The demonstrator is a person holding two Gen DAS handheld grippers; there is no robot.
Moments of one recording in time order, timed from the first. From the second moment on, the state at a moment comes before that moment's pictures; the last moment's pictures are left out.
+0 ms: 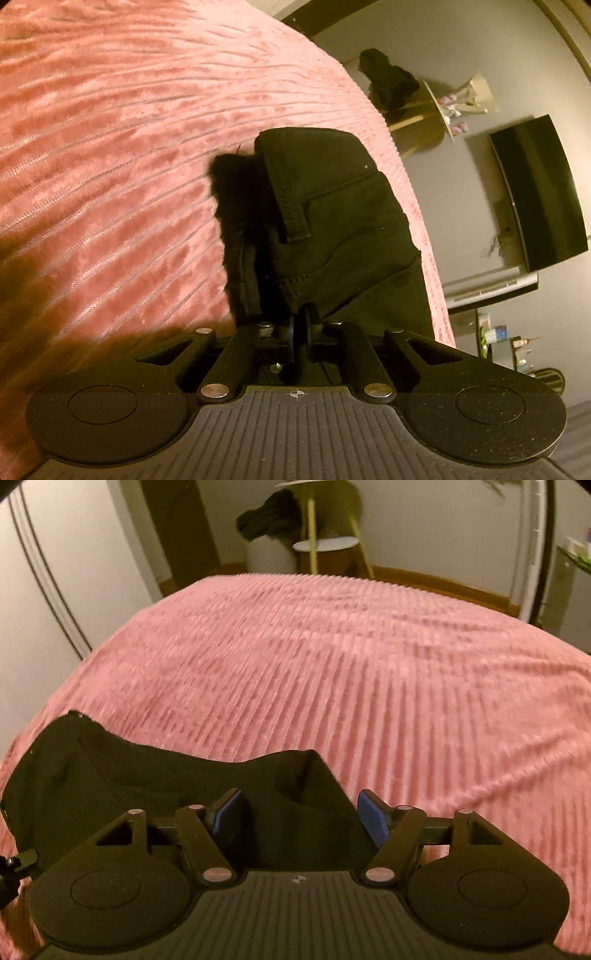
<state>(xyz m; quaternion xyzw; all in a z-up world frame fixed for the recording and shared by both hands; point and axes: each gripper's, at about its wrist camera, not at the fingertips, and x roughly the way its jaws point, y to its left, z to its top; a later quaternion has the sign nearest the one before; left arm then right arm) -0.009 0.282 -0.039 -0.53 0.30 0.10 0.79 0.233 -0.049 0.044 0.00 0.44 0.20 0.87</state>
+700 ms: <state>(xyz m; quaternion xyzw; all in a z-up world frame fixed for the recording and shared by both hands) -0.015 0.276 -0.035 -0.52 0.29 0.11 0.80 0.178 -0.062 0.078 -0.05 0.32 0.12 0.94</state>
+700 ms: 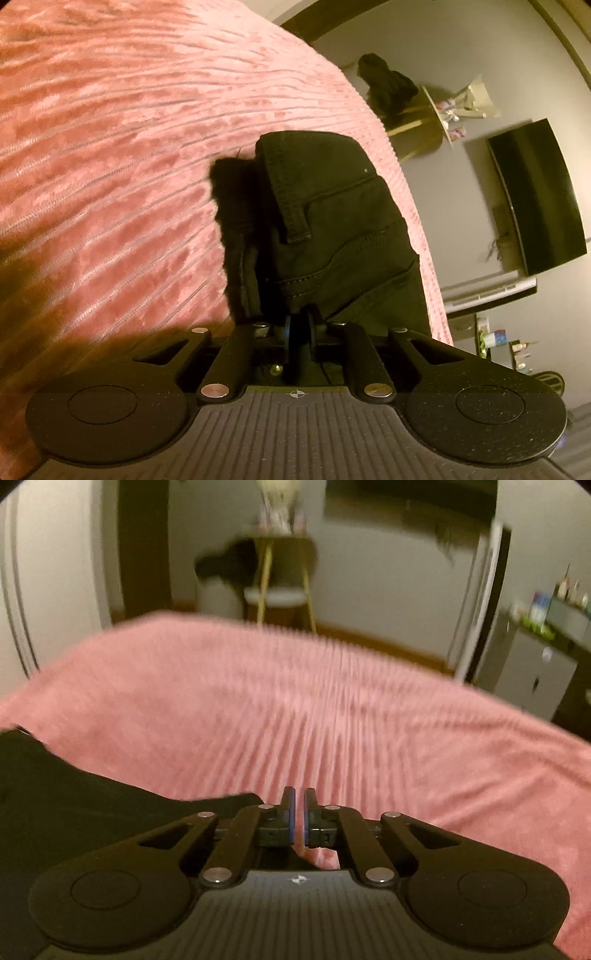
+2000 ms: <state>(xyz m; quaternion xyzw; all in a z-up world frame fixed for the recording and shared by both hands) 0.099 0.057 0.000 -0.07 0.35 0.06 0.93 0.076 -0.212 0.024 0.12 0.34 0.07 0.93</state>
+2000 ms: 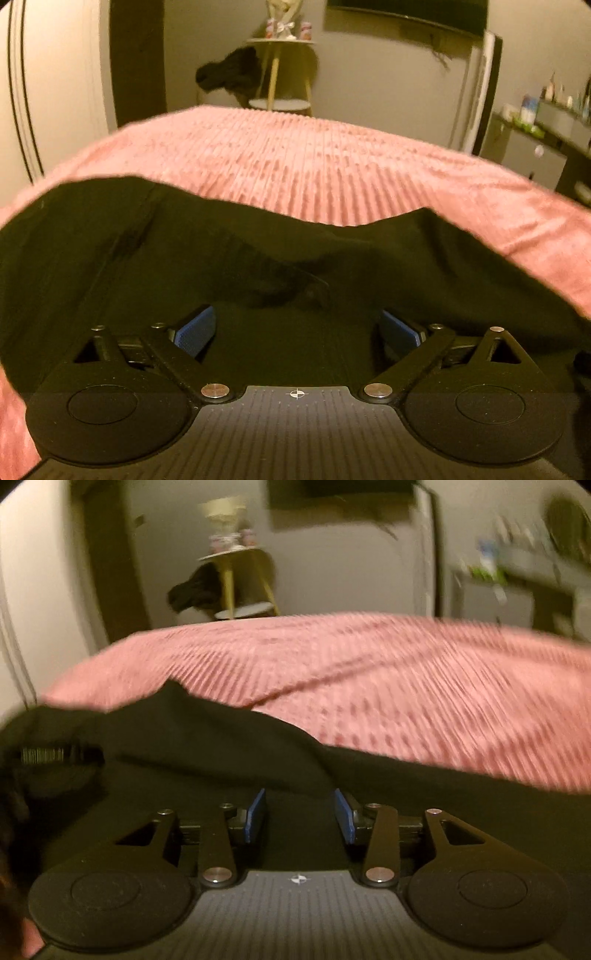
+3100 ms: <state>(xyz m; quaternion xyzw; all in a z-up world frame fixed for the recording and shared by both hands) 0.039 0.009 0.009 -0.11 0.40 -0.03 0.91 -0.128 -0.564 0.007 0.58 0.18 -0.26 0.75</state>
